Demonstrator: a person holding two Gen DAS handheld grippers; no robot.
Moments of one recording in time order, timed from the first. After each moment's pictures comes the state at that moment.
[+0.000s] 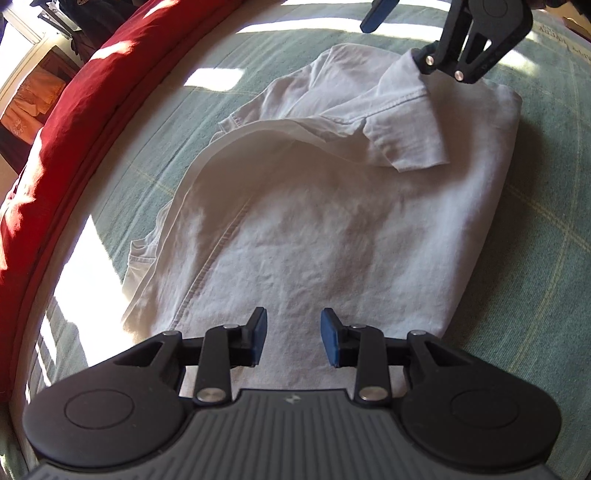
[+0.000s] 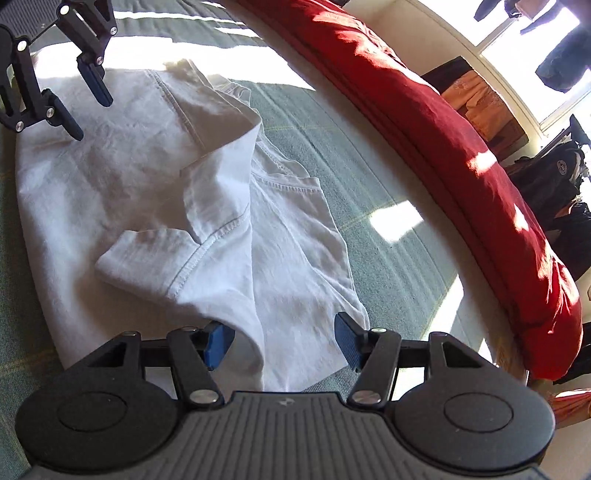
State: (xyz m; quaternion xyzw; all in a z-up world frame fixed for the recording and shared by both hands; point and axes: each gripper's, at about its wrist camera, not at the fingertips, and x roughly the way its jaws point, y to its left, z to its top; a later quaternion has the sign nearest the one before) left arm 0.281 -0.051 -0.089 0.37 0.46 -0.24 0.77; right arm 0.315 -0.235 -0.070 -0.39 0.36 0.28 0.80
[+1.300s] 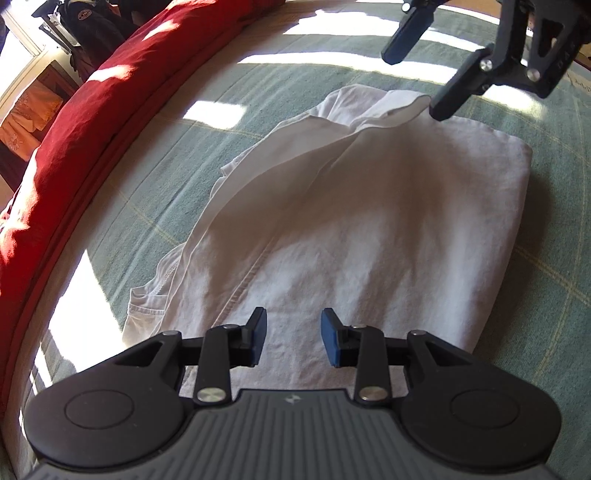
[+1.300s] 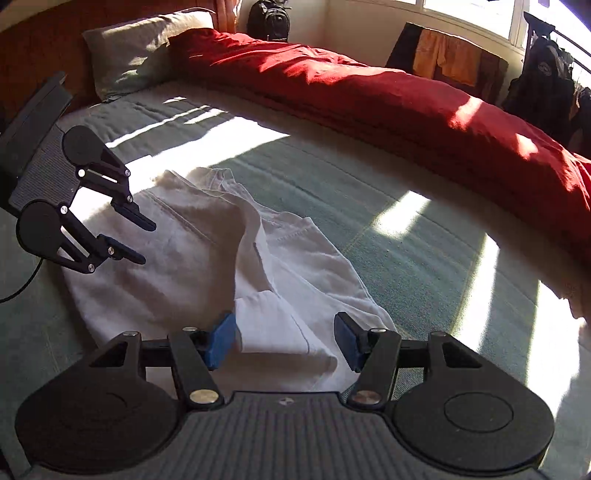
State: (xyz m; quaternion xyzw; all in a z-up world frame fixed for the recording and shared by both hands) left arm 0.302 -0.069 -0.077 0.35 0.43 -0.27 0.79; right arm 0.317 -0.271 -0.022 -0.21 0.37 0.37 0.83
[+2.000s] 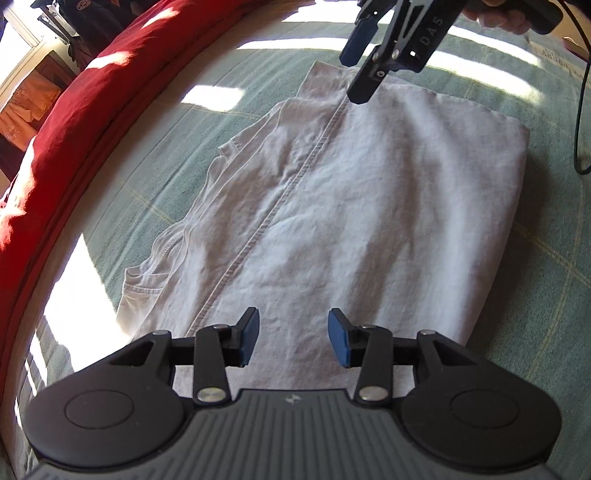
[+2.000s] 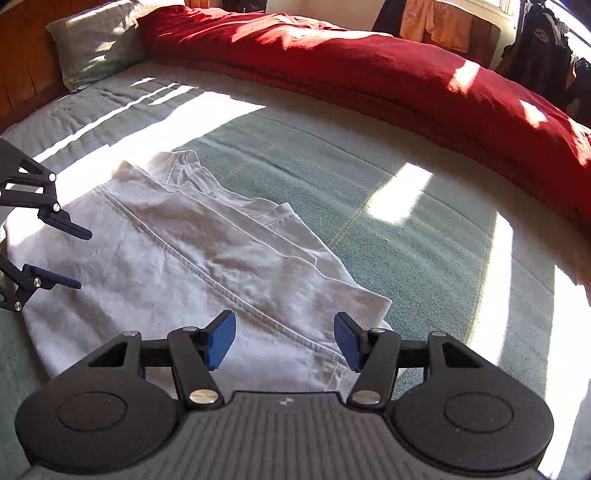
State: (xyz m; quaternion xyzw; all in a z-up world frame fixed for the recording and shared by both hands) left arm 0.299 -0.057 -0.084 0.35 0.45 -0.26 0.78; right arm 0.384 -0.265 -0.056 -0.15 0.43 0.30 0.84
